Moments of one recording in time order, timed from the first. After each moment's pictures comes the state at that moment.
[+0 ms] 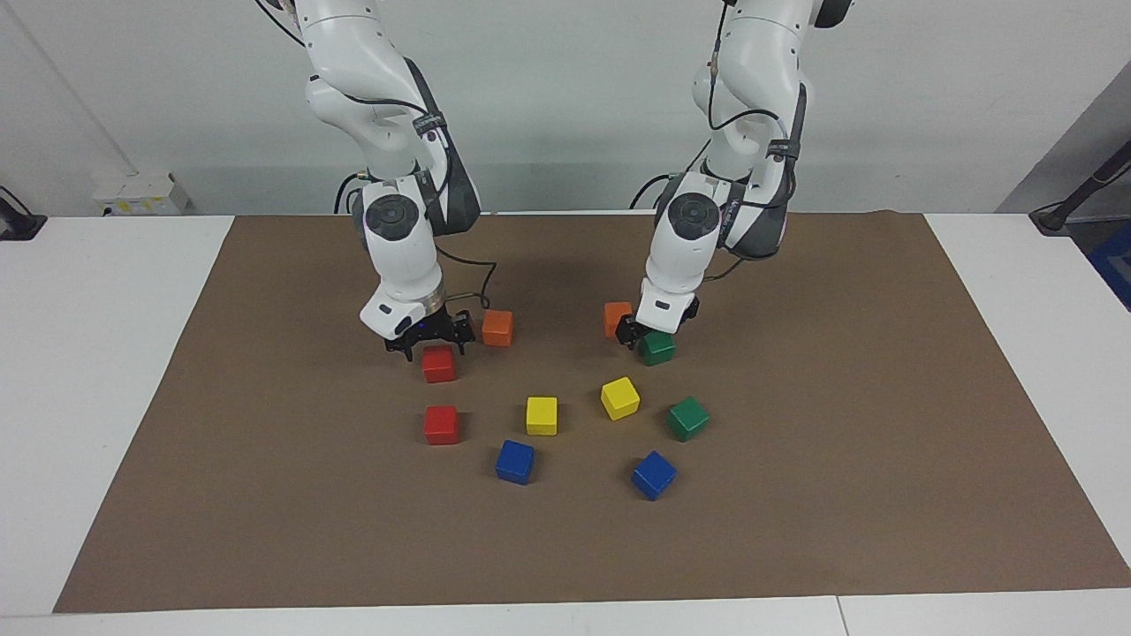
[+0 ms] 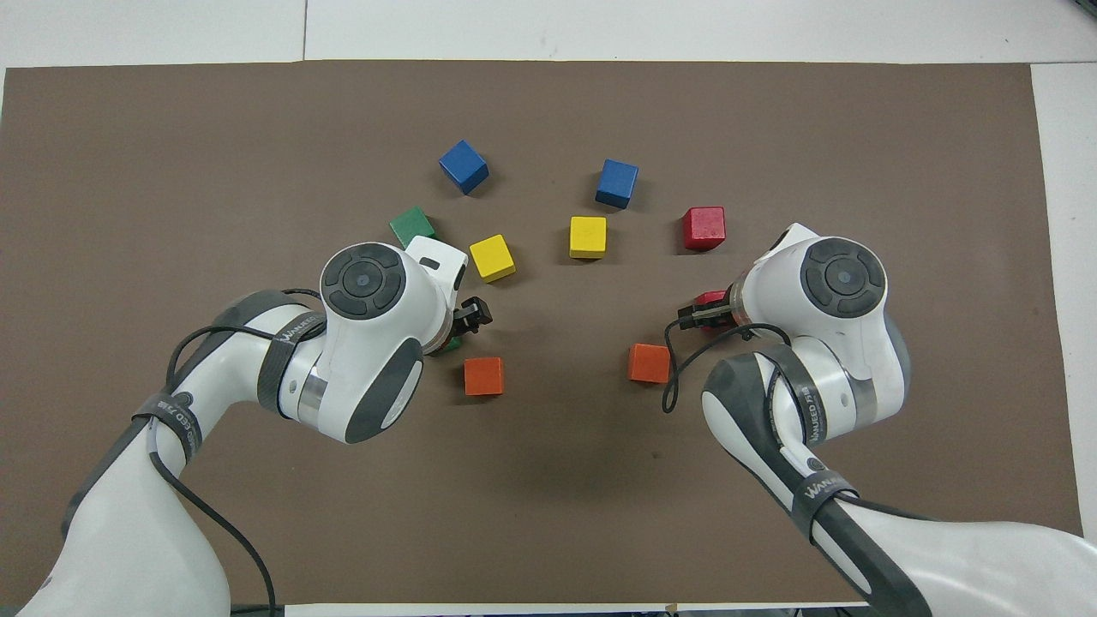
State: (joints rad) left arm -0.43 0.23 -0.11 -2.06 -0.03 2.24 -0.83; right arm 0.25 0.17 0.02 -2.18 -0.03 2.37 0.19
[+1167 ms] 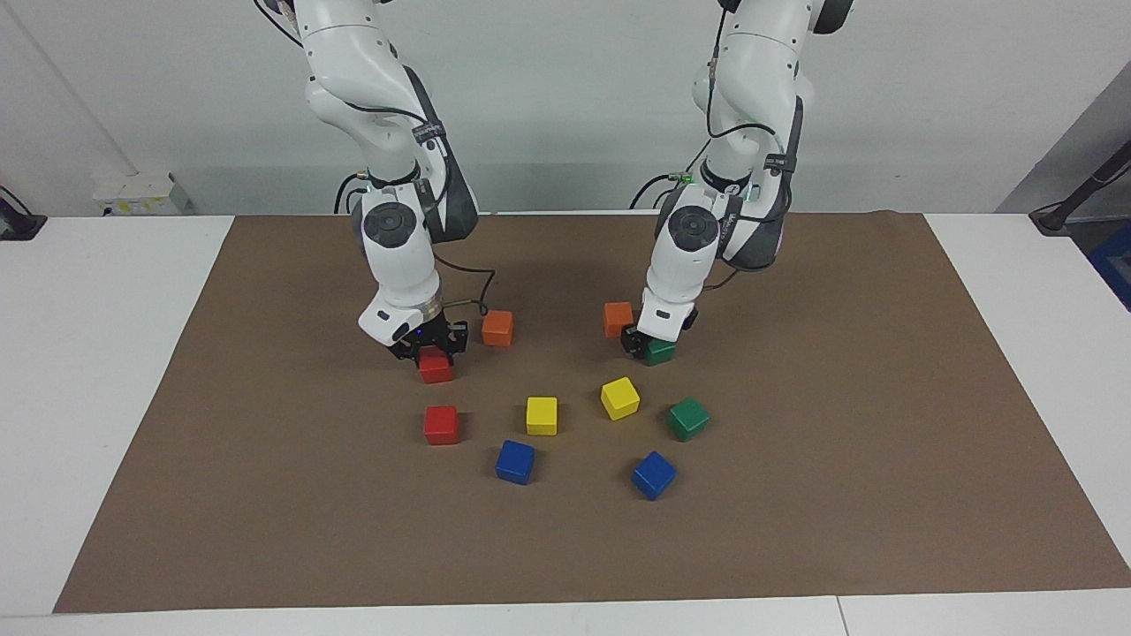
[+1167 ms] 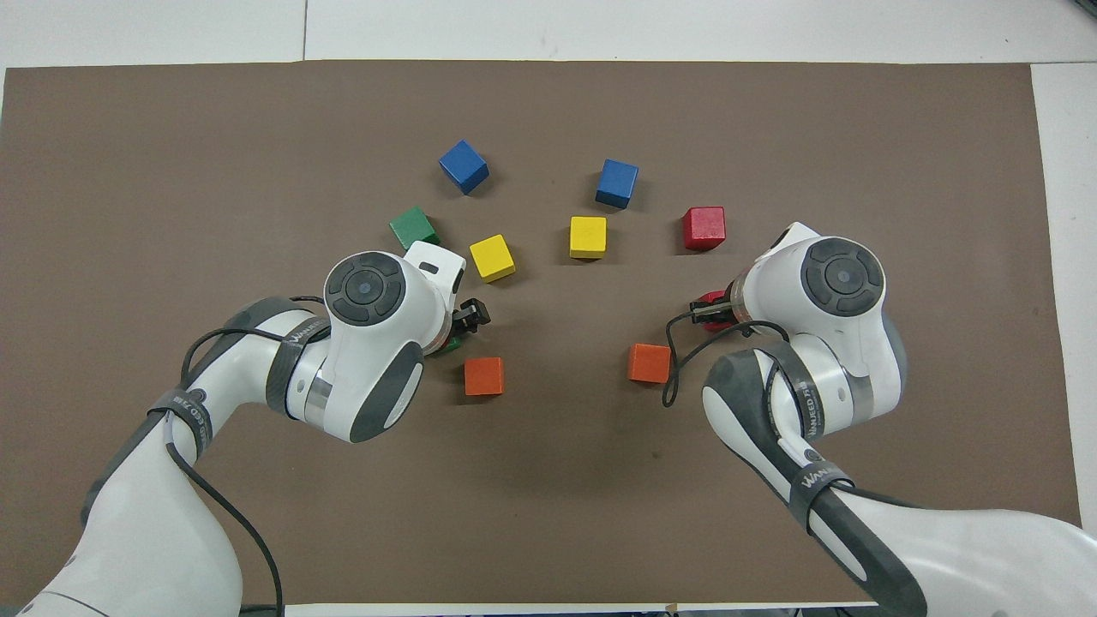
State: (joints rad) left arm -0.43 0.26 -0.11 -2.09 -0.02 2.31 -0.83; right arm 0.25 0.20 0.02 -2.17 -0.03 2.40 0.19
